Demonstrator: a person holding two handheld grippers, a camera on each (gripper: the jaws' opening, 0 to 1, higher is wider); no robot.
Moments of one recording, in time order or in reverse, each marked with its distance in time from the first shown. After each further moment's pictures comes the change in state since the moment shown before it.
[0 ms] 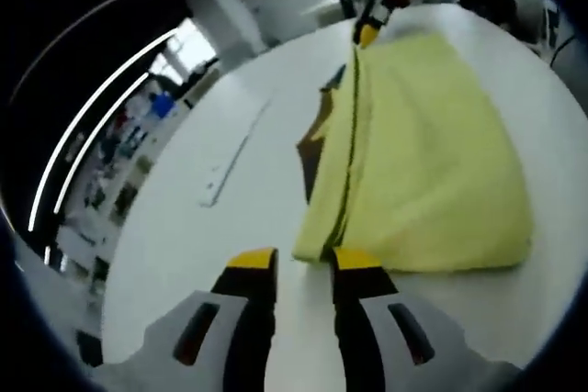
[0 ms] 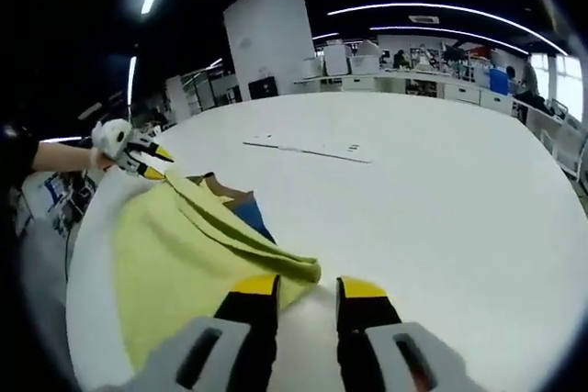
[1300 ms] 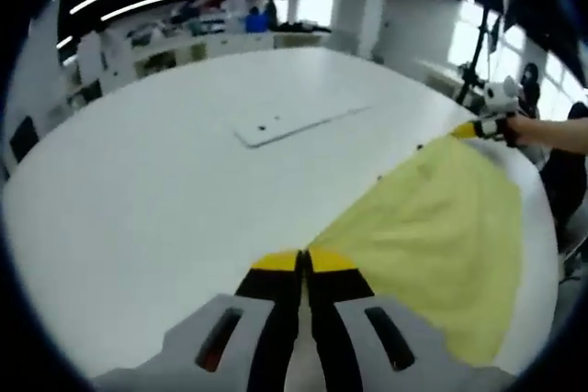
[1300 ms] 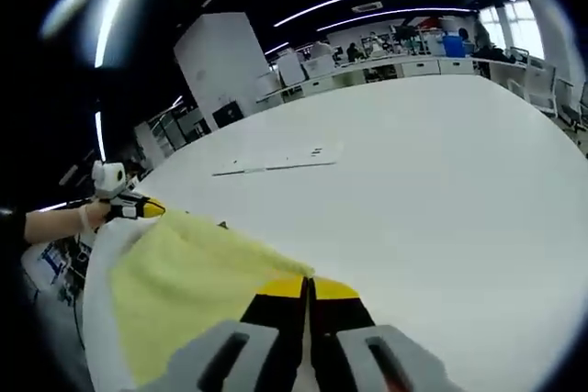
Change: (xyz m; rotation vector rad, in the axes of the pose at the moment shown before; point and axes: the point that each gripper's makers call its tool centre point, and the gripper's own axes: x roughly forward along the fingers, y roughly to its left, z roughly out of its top) left arm 0.029 0.031 -0.013 -0.839 0.000 0.055; right arm 0.011 -0.013 0.008 0.245 -0.052 -0.068
